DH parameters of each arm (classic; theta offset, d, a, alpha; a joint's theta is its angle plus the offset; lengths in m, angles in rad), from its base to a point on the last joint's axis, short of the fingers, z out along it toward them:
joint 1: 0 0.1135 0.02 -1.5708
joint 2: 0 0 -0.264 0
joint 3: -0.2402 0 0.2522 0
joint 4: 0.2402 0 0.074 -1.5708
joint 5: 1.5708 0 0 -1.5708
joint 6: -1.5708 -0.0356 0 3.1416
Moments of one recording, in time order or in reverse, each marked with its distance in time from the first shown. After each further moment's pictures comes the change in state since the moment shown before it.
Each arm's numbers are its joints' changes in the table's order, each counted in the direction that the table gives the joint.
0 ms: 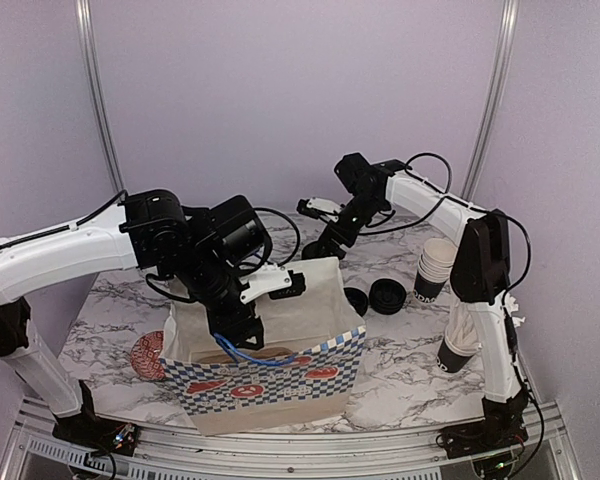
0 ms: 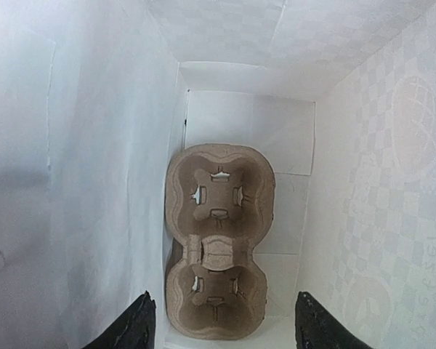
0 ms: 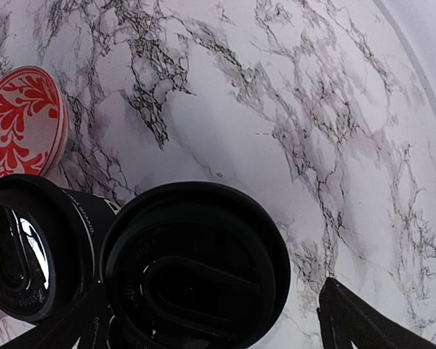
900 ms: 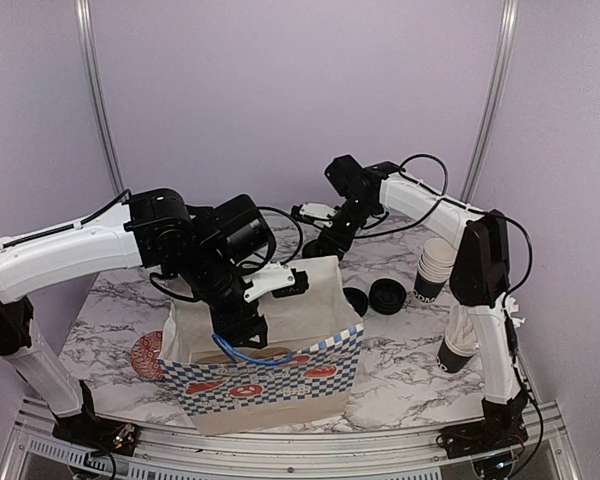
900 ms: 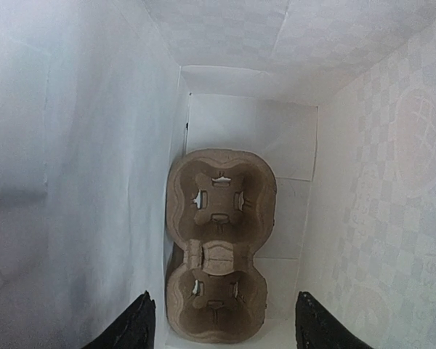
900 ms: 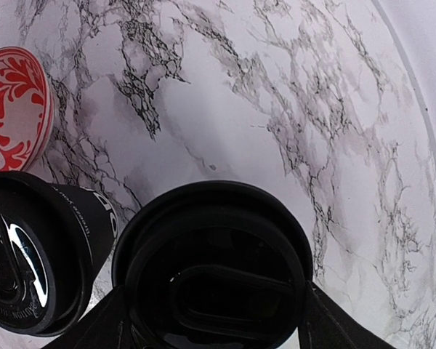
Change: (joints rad) left arm 0.000 0.021 -0.016 0.000 -0.002 0.013; right arm 0.053 -0.021 0.033 -0.014 0.131 0.010
